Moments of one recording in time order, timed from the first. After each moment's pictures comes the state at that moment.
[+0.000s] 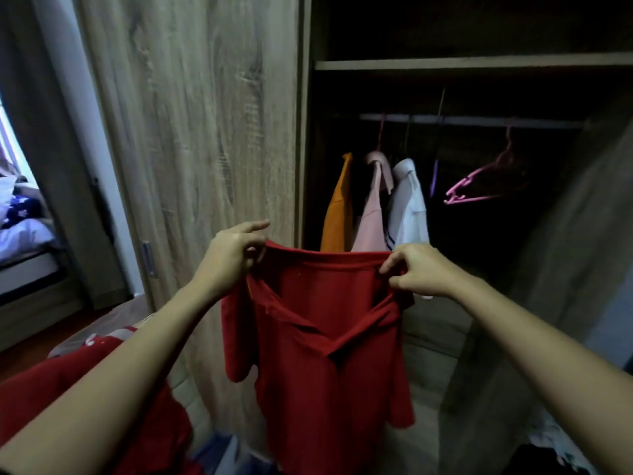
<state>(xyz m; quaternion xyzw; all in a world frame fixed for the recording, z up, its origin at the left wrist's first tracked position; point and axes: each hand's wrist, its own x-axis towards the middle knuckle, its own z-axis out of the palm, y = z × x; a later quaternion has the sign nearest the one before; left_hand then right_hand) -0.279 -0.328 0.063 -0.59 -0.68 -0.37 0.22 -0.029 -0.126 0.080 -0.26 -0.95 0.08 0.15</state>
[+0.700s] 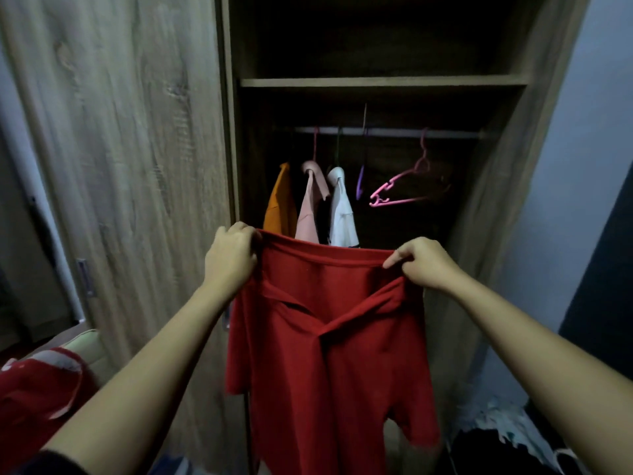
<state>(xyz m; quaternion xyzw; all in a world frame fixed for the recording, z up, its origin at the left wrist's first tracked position) -0.175 -0.245 0.066 -0.49 -0.77 -0.32 0.24 0.097 -0.091 0.093 -0.40 -0.88 0.13 0.23</state>
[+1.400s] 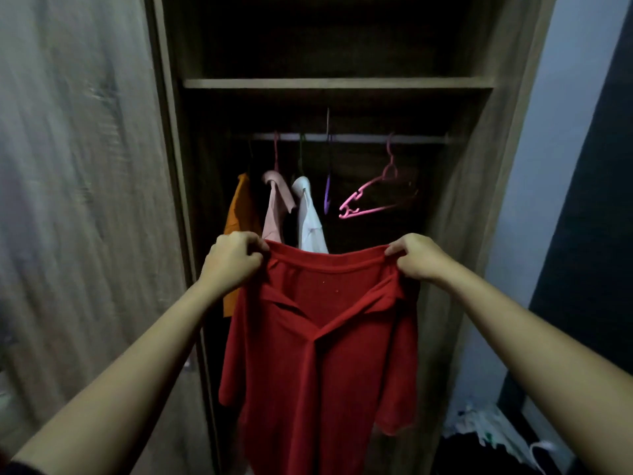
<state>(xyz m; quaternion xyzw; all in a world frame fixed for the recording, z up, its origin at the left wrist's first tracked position) -0.175 -0.159 0.090 -0.54 -0.75 -0.38 0.08 0.095 -0.033 0.113 -0.49 -0.83 0.13 0.22</state>
